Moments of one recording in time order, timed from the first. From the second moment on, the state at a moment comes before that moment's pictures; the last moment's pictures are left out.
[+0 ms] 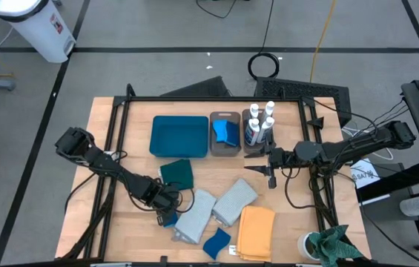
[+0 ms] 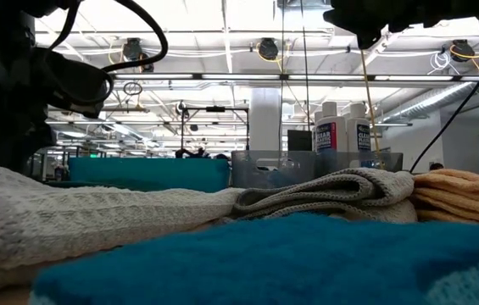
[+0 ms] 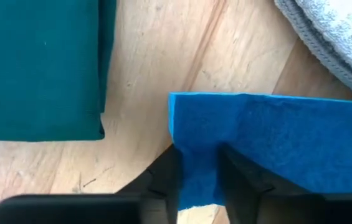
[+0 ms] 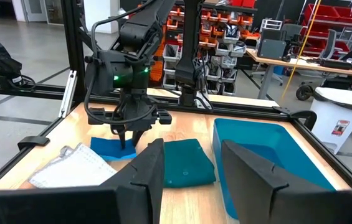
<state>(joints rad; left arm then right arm) -0.50 1.68 0.86 -0.60 -0.01 -0.88 0.20 0.92 0.50 0.35 0.18 -0.06</state>
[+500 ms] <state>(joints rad) -0.50 1.62 0.86 -0.62 -0.05 -0.85 0.20 0.92 0.50 0.35 0.18 -0.06</state>
